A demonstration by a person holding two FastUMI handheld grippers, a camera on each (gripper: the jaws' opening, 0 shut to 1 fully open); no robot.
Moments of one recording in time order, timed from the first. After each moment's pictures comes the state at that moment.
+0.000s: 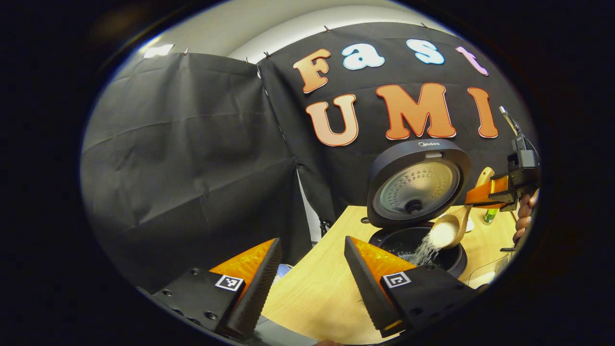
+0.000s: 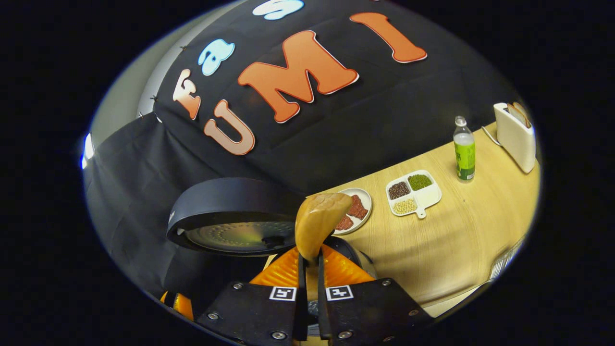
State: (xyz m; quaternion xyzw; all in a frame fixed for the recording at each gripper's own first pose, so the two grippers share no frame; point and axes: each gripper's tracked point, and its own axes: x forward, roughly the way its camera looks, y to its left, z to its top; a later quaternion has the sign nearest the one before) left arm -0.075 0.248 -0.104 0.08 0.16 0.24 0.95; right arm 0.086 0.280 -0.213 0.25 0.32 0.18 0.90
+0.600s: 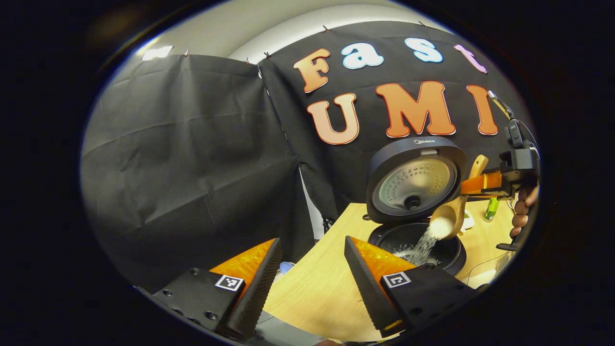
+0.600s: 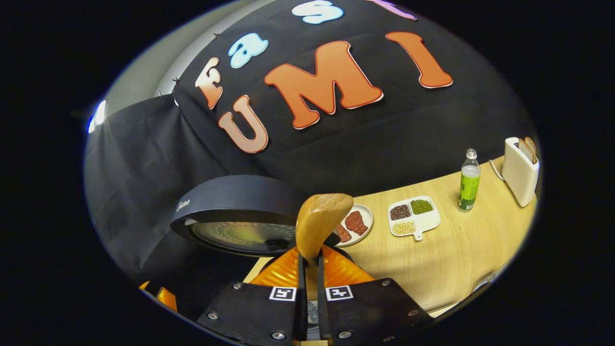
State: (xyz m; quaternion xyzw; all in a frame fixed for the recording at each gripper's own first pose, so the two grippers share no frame) left arm -0.086 0.240 -0.101 0.09 0.16 0.24 0.95; right arm 0.087 0.289 -0.197 0.18 0.27 0.21 0.92
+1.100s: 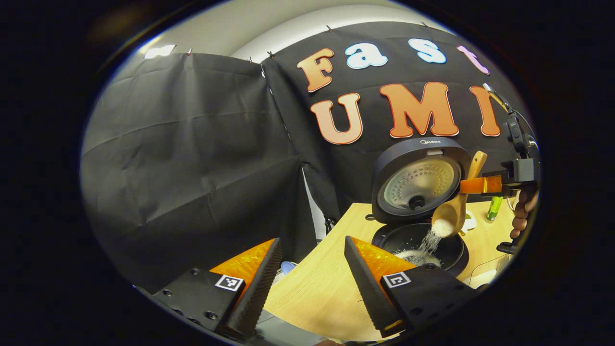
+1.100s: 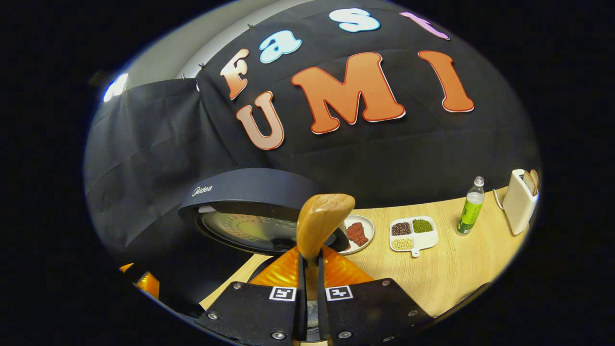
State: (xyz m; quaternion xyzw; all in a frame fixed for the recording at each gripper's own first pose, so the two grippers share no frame) left arm -0.089 0.251 -0.103 0.08 0.17 0.25 0.95; right arm 0.084 0.305 -0.193 0.11 0.23 0.24 0.94
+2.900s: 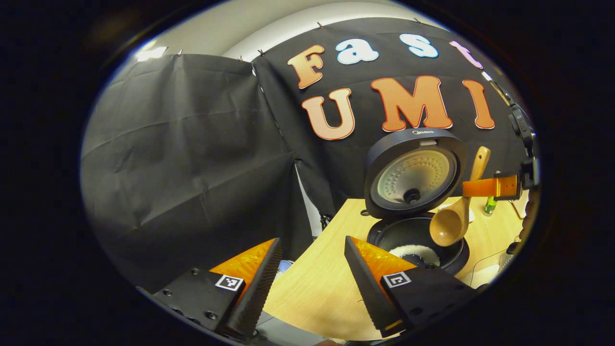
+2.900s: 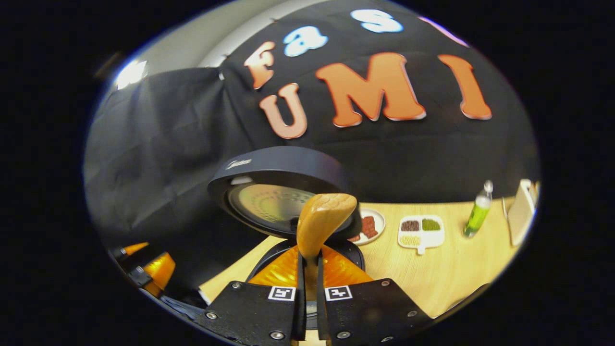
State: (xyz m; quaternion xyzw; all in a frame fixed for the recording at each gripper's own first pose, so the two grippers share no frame) left arm -0.073 0.234 -0.116 0.09 0.18 0.22 0.95; right arm 0.045 0.283 -0.197 0.16 0.28 0.27 0.91
